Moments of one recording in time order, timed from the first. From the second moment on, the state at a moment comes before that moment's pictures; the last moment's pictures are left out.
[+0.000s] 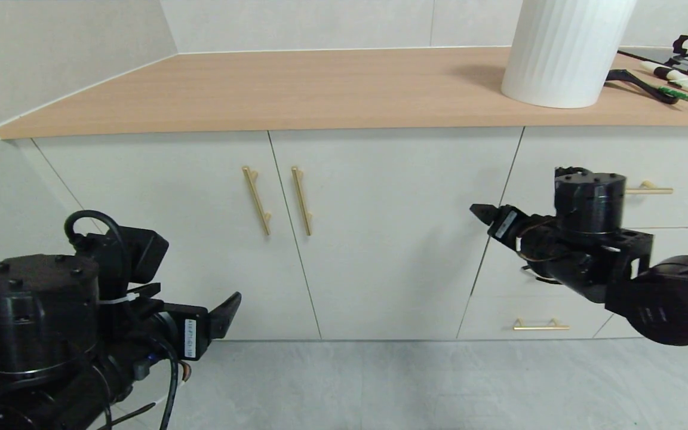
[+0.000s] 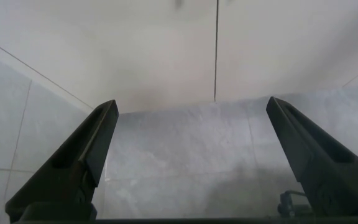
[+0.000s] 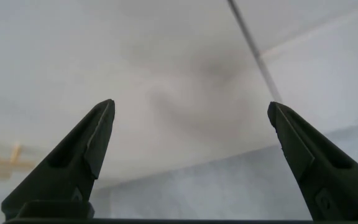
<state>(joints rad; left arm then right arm) -0.53 1.37 -0.45 -0.54 0.50 -0.07 0.45 1.81 -0.89 -0.72 -0.32 0.65</state>
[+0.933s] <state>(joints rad) -0.35 0.50 -0.23 -0.19 0.49 0.05 0.29 0.50 -0.22 -0.32 -0.28 0.04</state>
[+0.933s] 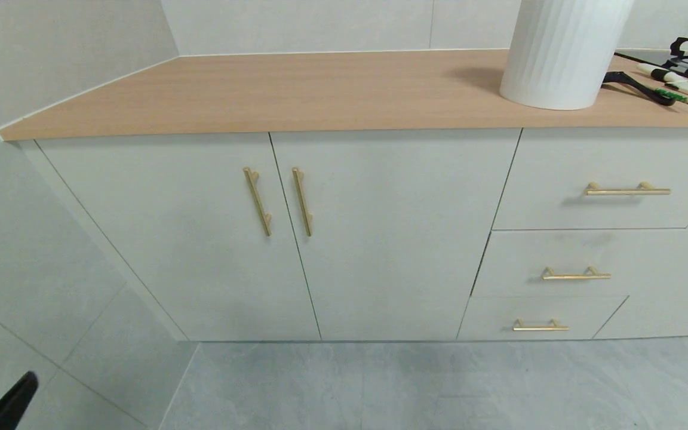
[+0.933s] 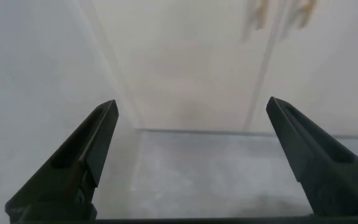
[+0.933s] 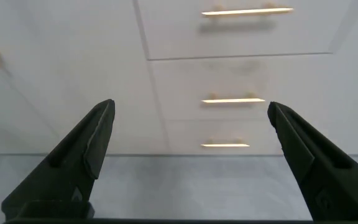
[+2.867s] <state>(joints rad) 0.00 0.00 0.00 0.00 0.00 0.01 0.00 0.00 0.00 0.00 -0.01 -0.02</state>
